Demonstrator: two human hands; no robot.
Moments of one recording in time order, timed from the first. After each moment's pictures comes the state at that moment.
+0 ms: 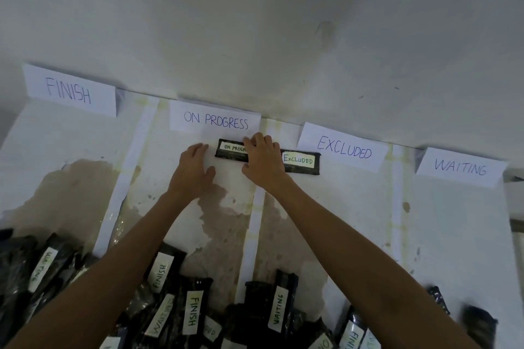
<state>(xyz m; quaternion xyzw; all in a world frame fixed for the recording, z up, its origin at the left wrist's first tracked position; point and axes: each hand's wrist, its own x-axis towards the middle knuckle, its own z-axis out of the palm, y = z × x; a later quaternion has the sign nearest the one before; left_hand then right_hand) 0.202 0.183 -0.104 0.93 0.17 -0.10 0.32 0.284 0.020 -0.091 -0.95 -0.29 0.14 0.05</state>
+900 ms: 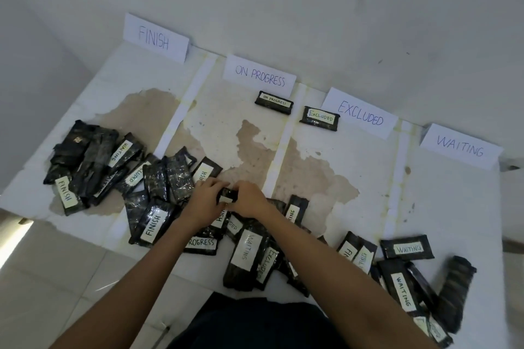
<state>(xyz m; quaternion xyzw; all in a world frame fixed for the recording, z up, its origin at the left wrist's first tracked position) -0.046 0.128 -0.084 0.93 0.17 -0.14 0.31 0.039 0.010 -0.076 -0.85 -0.23 0.43 0.21</state>
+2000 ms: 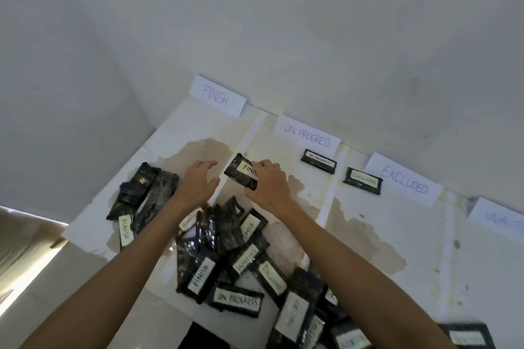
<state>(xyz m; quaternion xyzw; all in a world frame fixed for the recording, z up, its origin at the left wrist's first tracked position) -0.010 0.290 -0.006 0.89 0.28 0.01 0.36 0.098 0.129 -0.004 -0.90 -0.38 0.12 0.16</state>
